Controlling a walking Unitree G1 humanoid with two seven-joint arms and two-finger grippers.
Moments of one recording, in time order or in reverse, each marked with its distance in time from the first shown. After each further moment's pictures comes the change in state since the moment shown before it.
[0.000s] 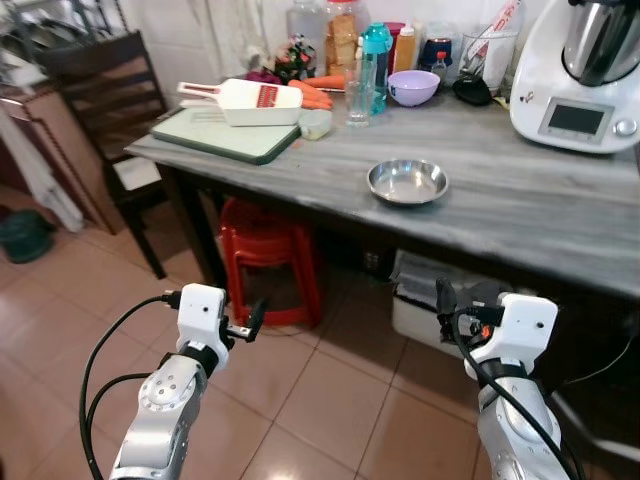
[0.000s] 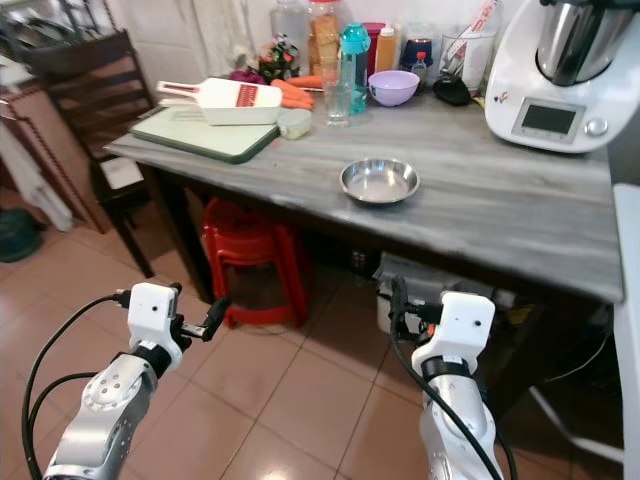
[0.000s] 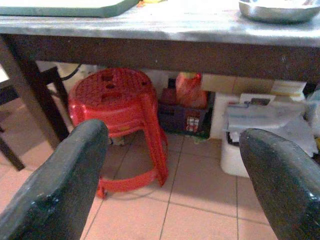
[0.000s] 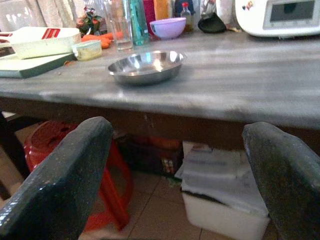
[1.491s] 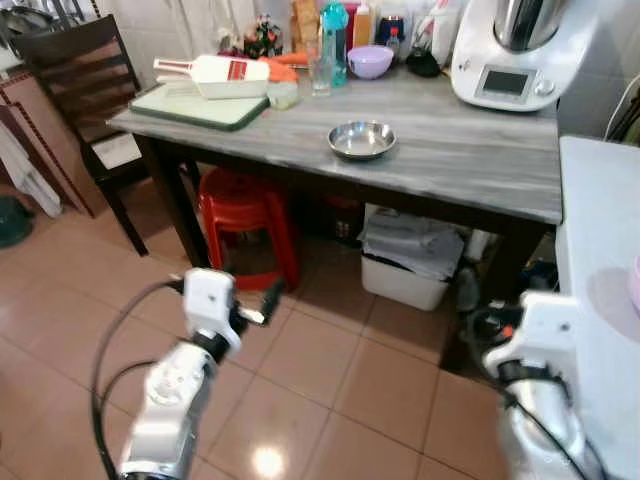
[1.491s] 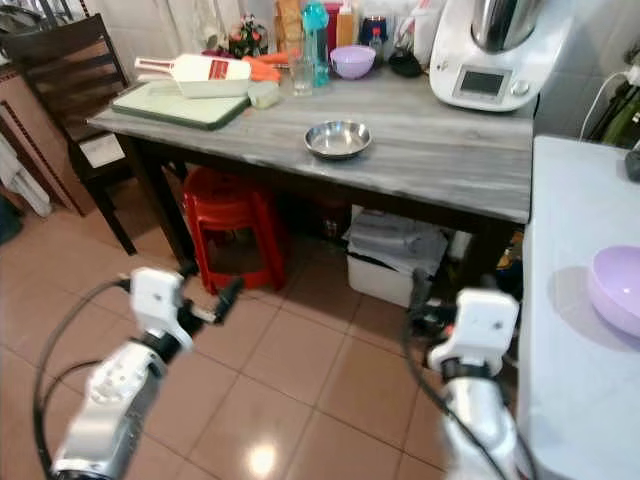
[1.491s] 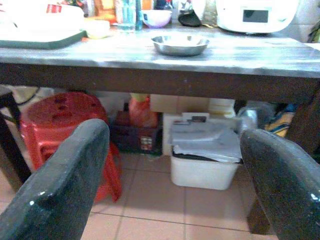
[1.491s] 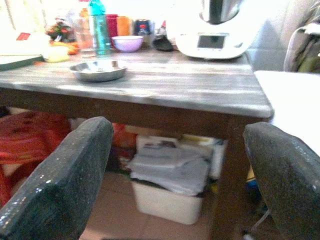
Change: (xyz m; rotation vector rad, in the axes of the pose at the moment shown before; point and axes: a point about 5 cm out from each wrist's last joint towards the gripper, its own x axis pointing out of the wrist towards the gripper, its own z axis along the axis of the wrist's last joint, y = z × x) left arm 0.003 -0.009 0.028 -0.017 -0.163 -0.071; right arm -0.011 -0.002 0.014 -0.086 -0.089 -0.027
